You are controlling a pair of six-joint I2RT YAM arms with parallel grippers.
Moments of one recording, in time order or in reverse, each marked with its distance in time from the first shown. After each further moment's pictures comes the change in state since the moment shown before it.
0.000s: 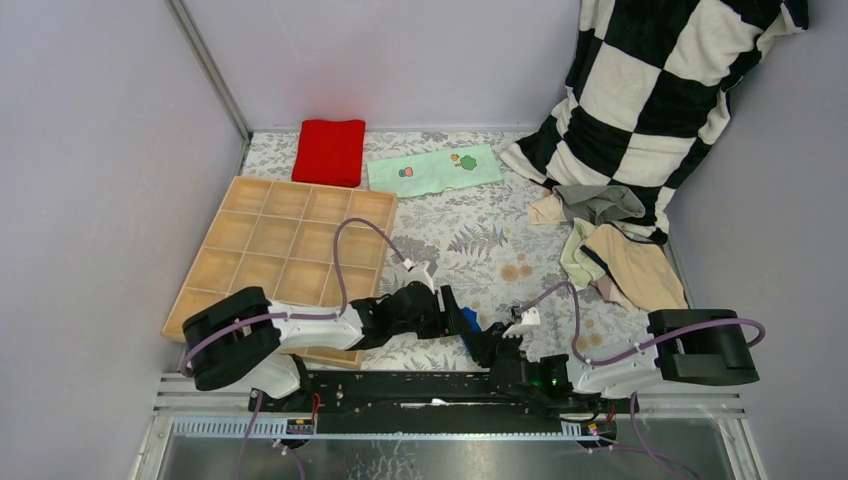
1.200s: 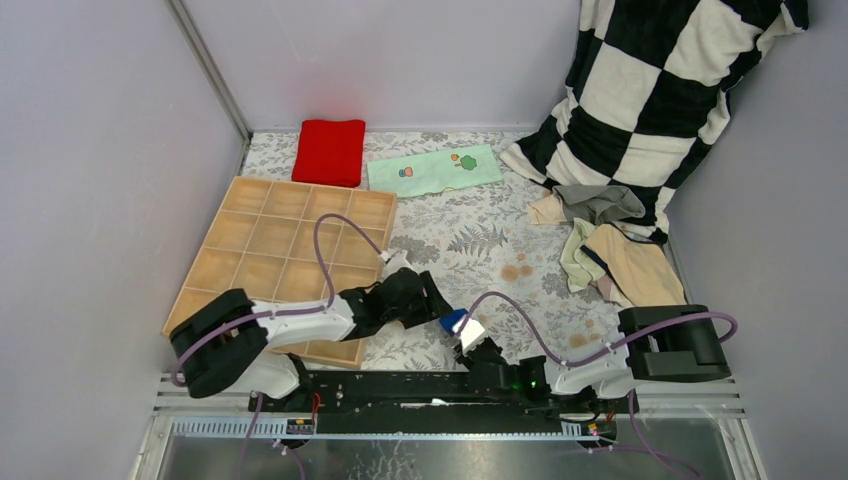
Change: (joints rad) left arm 0.107 -0.028 0.015 -0.155 -0.050 -0.068; right arm 0.035 0.180 0.165 -0.005 -0.054 -0.943
